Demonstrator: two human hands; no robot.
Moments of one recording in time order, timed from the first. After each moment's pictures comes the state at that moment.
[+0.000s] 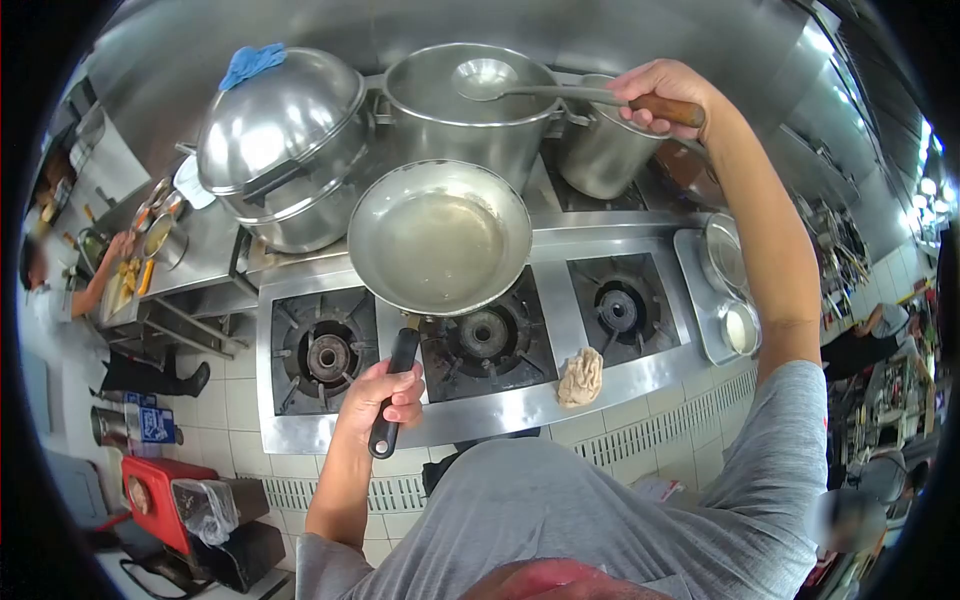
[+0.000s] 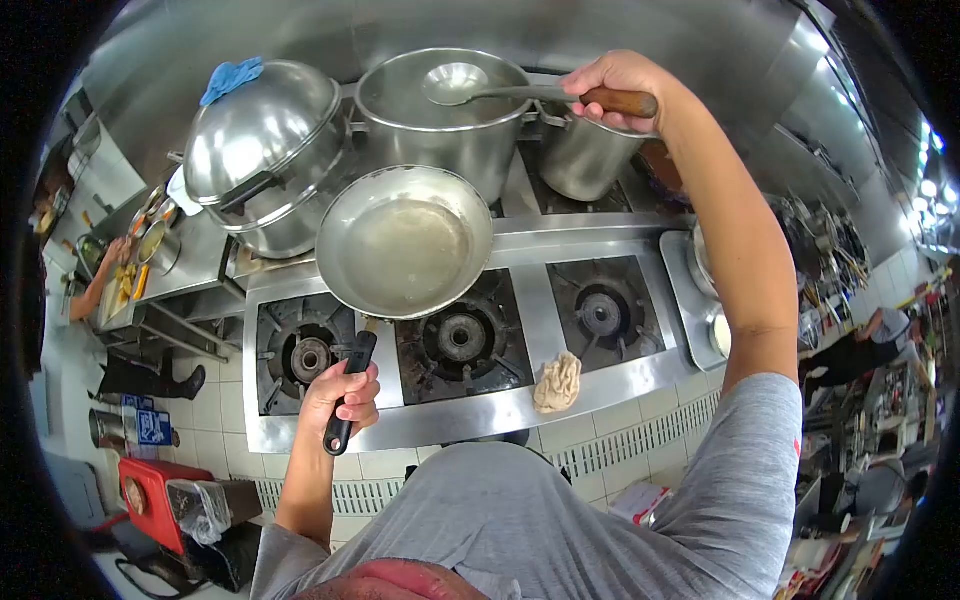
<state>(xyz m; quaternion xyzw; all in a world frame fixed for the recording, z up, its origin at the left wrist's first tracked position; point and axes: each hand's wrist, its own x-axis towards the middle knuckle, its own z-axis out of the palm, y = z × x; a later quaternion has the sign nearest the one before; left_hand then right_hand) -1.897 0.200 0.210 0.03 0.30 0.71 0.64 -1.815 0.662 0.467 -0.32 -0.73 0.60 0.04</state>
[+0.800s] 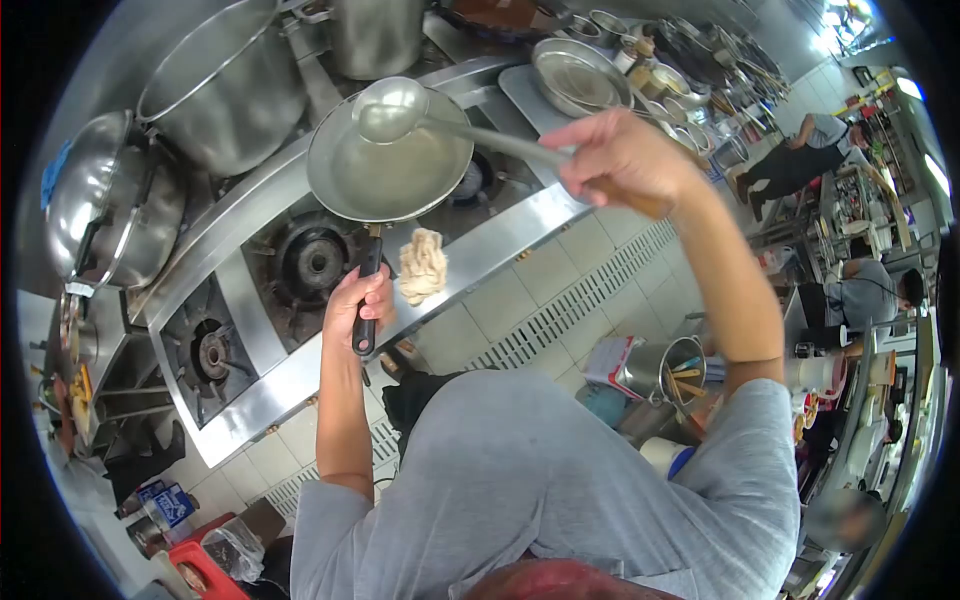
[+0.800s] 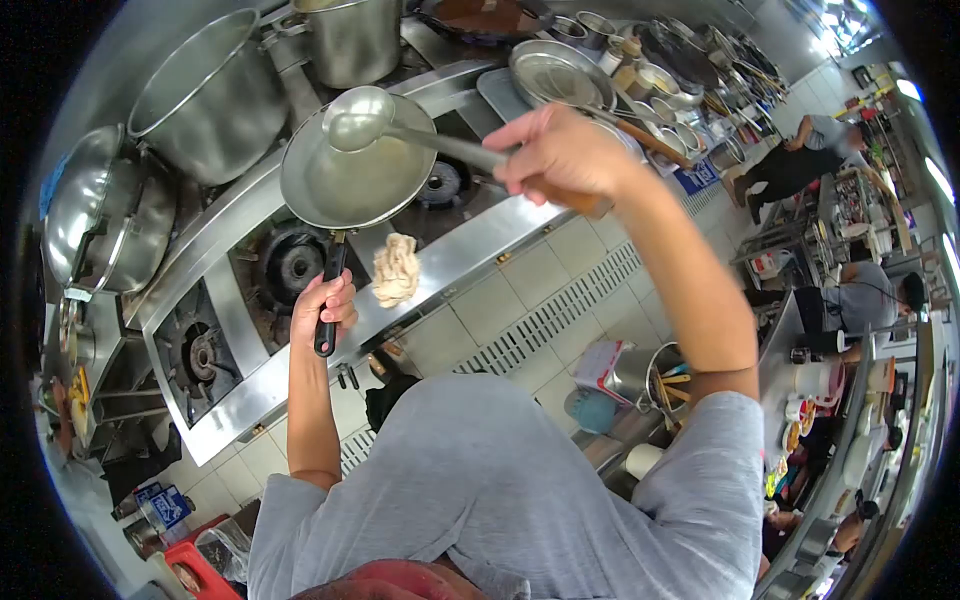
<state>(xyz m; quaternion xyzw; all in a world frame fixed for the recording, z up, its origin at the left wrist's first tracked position) -1.703 0.382 0.106 0.09 0.28 0.62 0.72 -1.424 0.604 0.328 -0.41 -0.67 0.62 0.09</state>
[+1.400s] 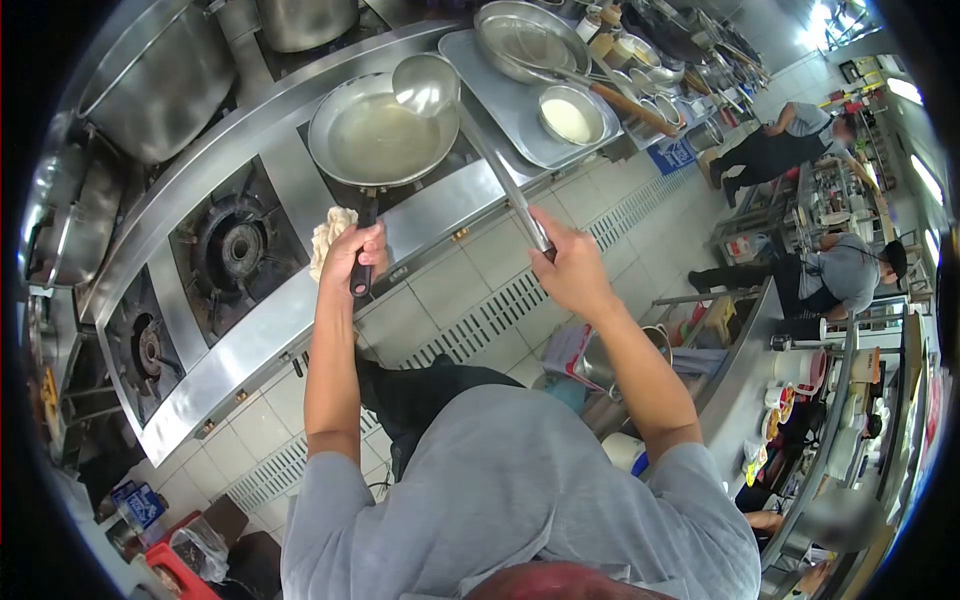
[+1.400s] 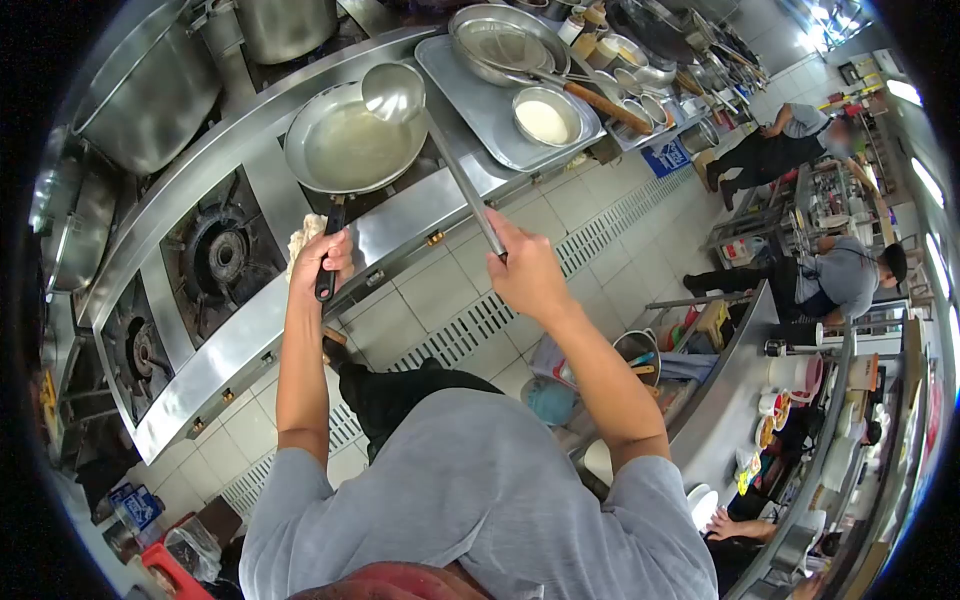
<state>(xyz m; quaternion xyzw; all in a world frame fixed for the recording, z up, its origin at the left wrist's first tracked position) -1.604 0.490 -0.012 0.09 0.24 0.62 0.74 -1.280 0.558 0.135 -0.44 -0.84 0.24 0.19</state>
